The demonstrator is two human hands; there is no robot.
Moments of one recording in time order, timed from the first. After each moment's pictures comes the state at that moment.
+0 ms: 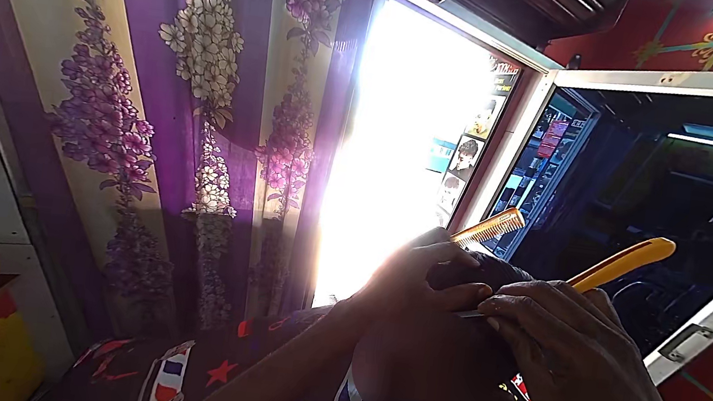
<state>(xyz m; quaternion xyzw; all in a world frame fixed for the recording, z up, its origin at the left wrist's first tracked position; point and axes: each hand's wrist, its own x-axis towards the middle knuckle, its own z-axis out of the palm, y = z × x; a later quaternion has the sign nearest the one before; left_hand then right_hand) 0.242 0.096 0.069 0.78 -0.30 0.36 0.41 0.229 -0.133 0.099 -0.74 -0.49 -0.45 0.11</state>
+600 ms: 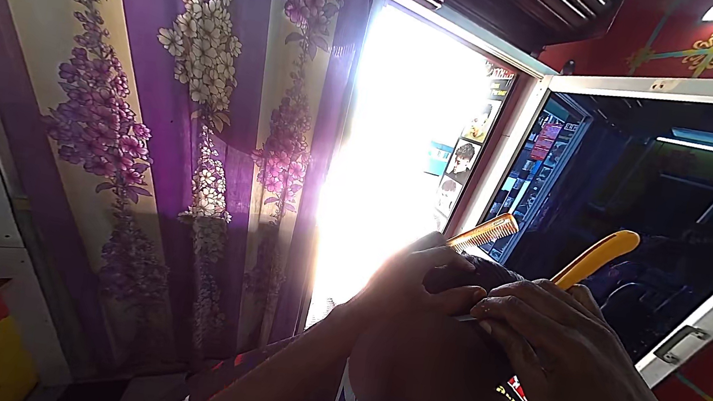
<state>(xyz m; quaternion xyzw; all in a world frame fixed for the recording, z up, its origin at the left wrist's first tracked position) 0.244 0.094 0.067 0.79 -0.29 0.36 0.40 0.236 -0.136 0.104 -0.74 -0.51 -0.42 0.10</state>
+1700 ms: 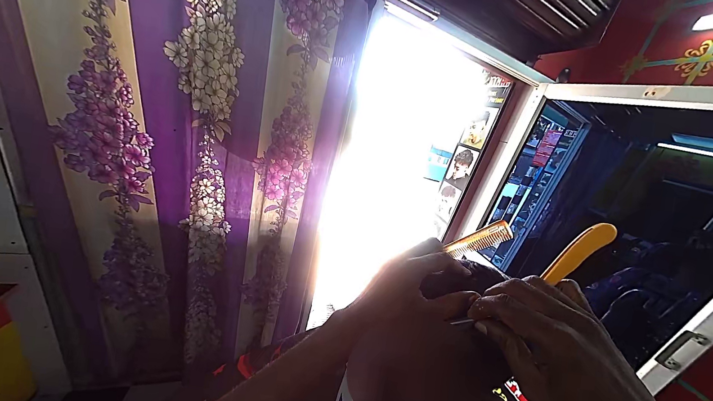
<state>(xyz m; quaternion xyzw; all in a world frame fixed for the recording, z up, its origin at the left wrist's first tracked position) 0.242 0.090 0.067 0.80 -0.28 0.37 0.39 0.241 -0.138 0.110 -0.74 -0.52 -0.41 0.09</state>
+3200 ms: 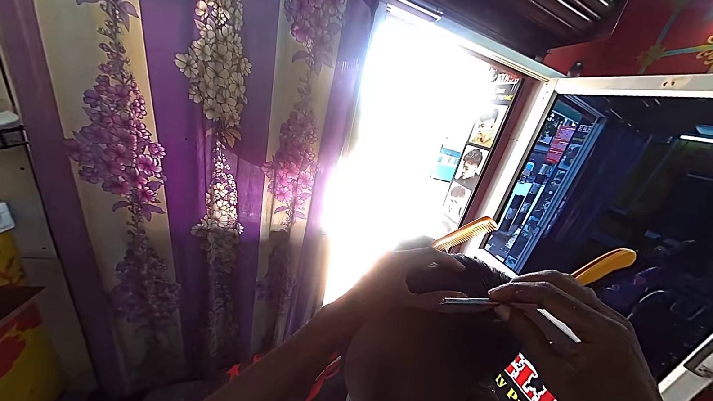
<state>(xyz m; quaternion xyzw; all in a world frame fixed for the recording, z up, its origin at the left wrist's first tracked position) 0.250 0.111 0.064 0.78 -0.34 0.35 0.40 0.254 -0.147 0.101 -0.74 -0.48 -0.39 0.28</state>
